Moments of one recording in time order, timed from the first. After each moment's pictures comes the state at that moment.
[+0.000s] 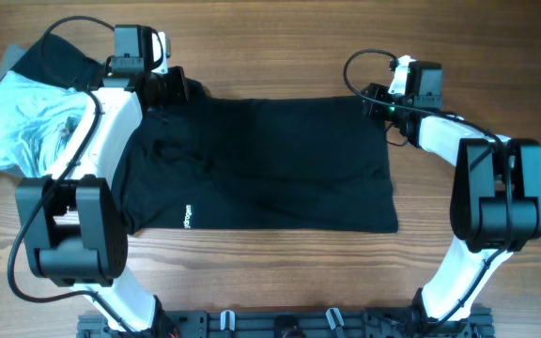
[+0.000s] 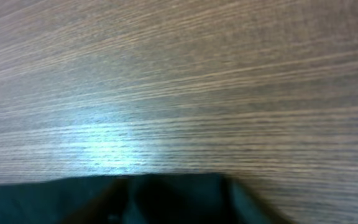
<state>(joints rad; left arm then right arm) -0.04 1.87 1.40 -0.55 0.14 -0.20 -0.01 2.03 1.09 0.10 -0.25 0.24</state>
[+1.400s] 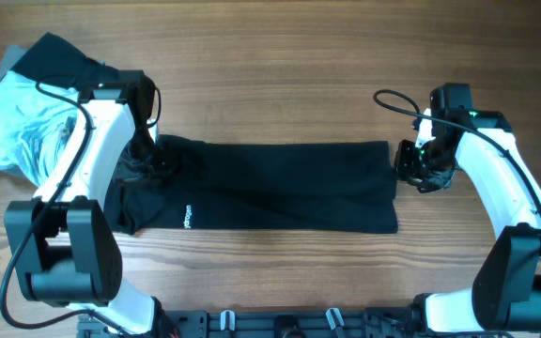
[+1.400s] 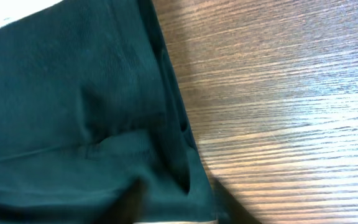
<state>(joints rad) -0.02 1.77 1.31 -1.31 -0.06 -0.20 -0.05 1.62 1.09 -1.01 -0.15 0.21</state>
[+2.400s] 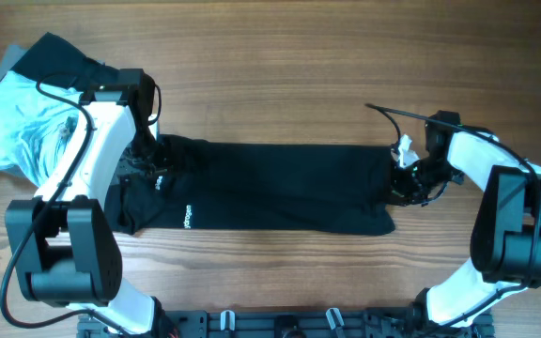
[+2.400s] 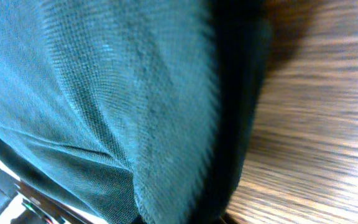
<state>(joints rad) -0.02 1.77 1.30 -1.22 -0.05 -0.20 -0.14 1.85 0.96 -0.88 -0.52 0.04</state>
